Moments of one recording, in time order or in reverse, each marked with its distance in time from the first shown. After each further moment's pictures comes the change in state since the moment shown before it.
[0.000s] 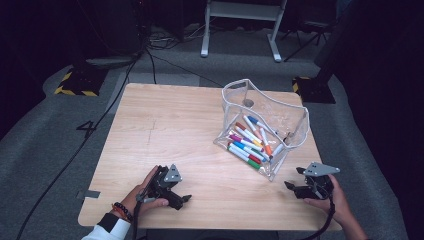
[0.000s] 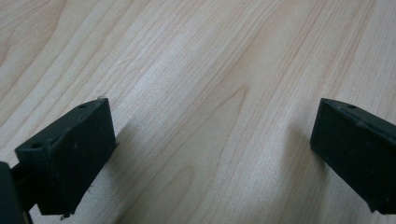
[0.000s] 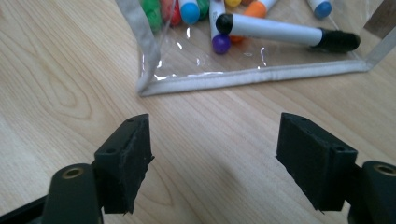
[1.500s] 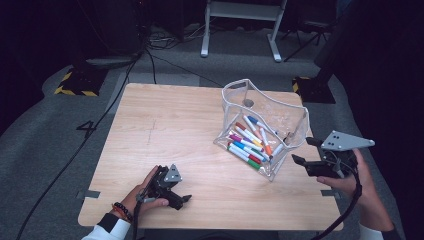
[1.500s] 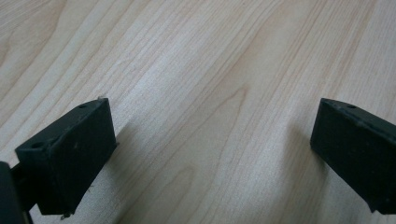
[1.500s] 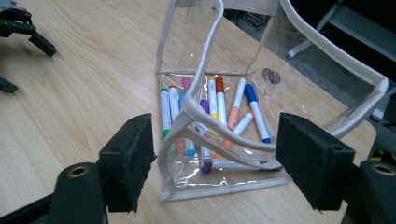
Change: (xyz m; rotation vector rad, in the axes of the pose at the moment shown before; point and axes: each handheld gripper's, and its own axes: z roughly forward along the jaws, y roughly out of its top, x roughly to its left) left arm 0.000 0.000 0.000 0.000 -0.001 0.001; right arm 0.012 0.127 -0.106 -0.158 -0.033 -0.083
